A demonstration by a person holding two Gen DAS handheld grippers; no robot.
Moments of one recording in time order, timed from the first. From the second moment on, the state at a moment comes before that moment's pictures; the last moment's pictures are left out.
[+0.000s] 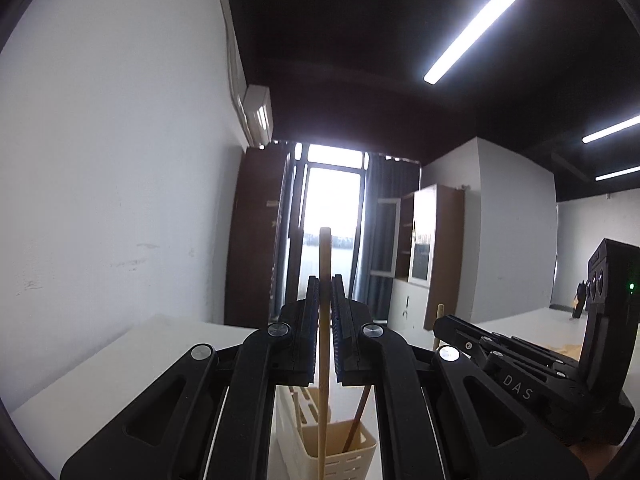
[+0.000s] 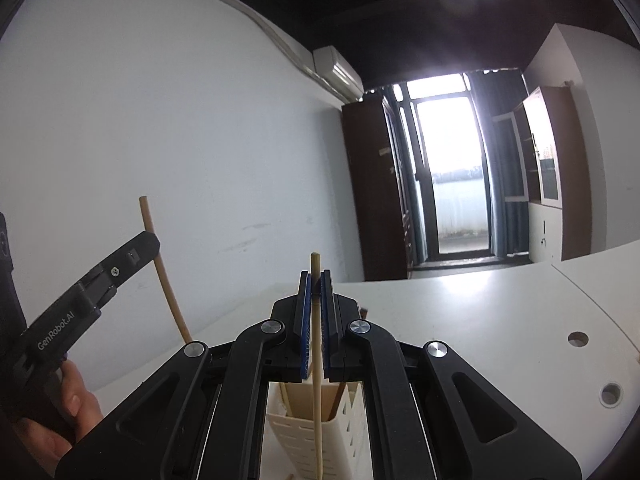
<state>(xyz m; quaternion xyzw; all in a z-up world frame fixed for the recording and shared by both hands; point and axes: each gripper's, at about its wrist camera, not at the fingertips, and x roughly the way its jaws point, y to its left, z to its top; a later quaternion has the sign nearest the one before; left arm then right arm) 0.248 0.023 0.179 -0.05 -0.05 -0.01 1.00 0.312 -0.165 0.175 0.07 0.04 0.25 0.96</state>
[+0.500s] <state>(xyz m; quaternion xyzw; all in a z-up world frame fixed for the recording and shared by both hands) 0.235 0.016 0.179 -0.08 -0.17 0.00 0.98 0.314 -0.180 0.181 0.14 -0.07 0.26 0.95</state>
